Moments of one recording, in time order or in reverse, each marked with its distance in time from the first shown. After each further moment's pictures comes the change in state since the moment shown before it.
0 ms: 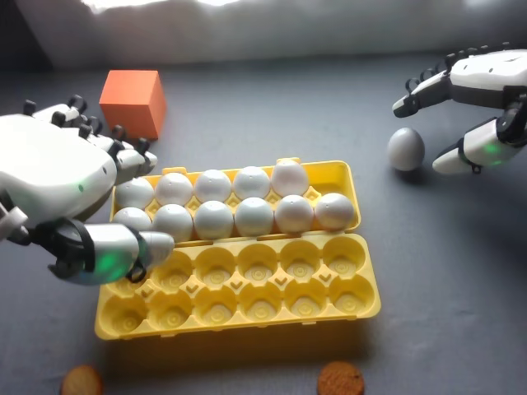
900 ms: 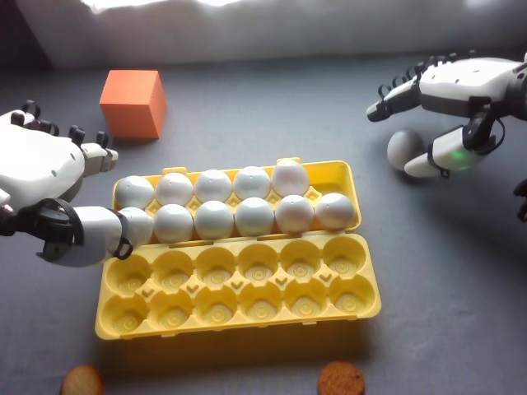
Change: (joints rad) left arm -0.009 -0.010 -0.002 -0.129 -0.137 -0.019; right arm -0.033 -0.103 0.086 0.000 0.048 0.003
